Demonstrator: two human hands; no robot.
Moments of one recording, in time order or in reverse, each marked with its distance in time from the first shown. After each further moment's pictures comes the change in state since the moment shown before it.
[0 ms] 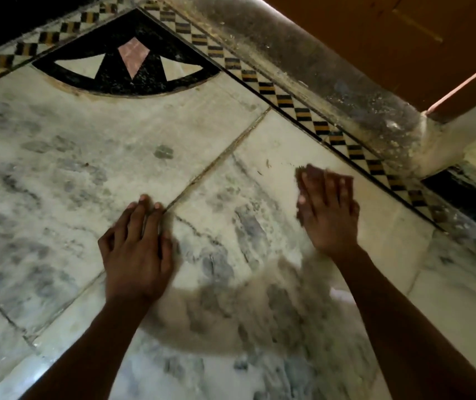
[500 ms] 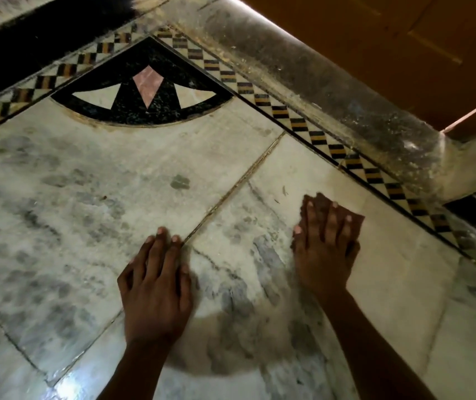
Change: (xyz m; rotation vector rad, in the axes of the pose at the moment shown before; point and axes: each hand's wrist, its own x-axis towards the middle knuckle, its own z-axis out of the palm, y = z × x) left_hand 0.000 -0.001 0.003 -0.026 0.027 -0.014; right_hand -0.015 -0.061 0.020 0.047 0.016 0.203
